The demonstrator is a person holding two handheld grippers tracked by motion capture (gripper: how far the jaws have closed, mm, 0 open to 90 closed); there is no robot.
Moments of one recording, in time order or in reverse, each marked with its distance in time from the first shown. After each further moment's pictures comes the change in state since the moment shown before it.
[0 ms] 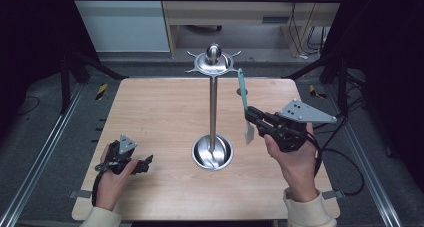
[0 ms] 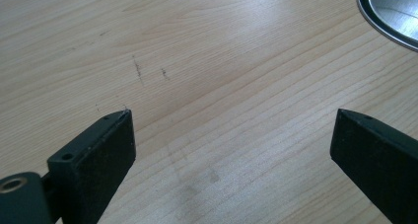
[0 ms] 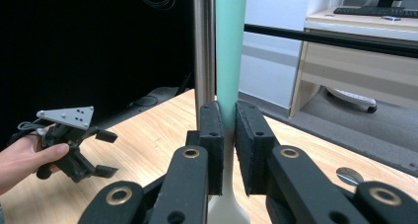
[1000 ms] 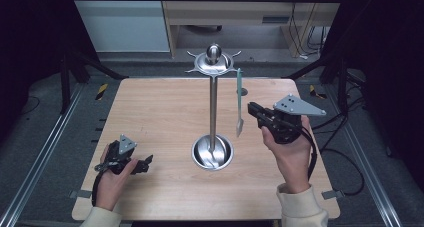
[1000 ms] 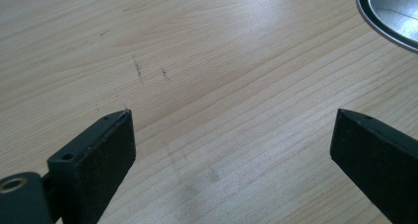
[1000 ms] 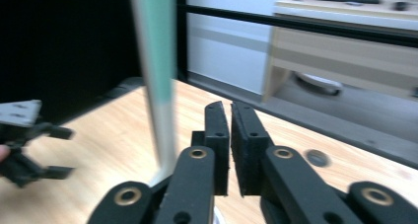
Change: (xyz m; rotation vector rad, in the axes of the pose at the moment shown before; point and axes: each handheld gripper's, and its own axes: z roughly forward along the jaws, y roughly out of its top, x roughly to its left) left arm 0.000 0.000 0.000 -0.003 0.000 -0.005; right arm -0.016 -0.008 0.019 0.054 -0.132 0.000
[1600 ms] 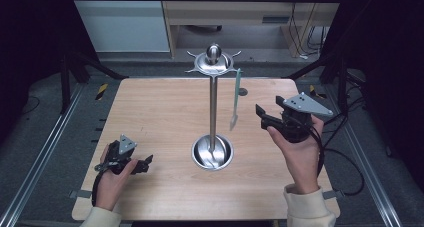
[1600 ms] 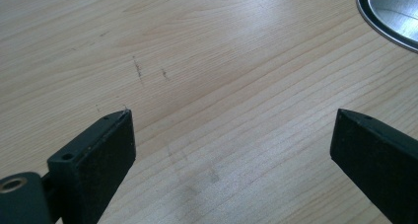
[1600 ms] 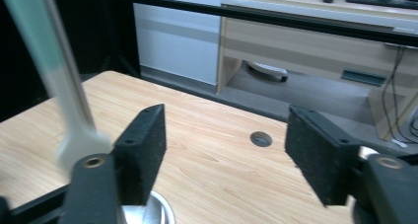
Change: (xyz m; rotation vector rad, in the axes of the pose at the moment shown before) left arm 0.000 0.000 0.000 0.000 0.001 0.004; right arm -0.023 -0.009 -0.002 0.028 -0.190 0.019
